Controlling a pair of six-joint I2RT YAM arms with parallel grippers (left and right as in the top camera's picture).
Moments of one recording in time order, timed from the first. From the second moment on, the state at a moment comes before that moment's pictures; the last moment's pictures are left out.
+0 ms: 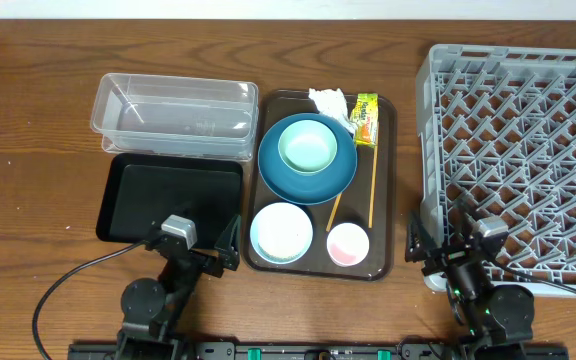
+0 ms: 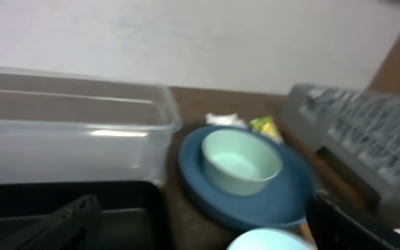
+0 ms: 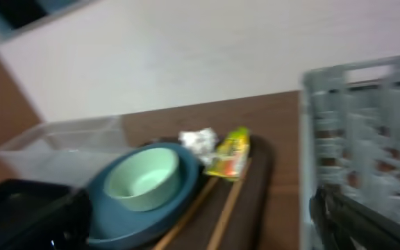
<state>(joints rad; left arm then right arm) -0.16 0.04 0.03 -0.05 0.25 -0.26 0.14 0.01 0.01 -0.01 -0.22 0.32</state>
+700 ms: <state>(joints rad) -0.16 0.79 0.83 -0.57 0.52 -0.39 0.14 0.69 0.80 -0.70 -0.23 0.27</state>
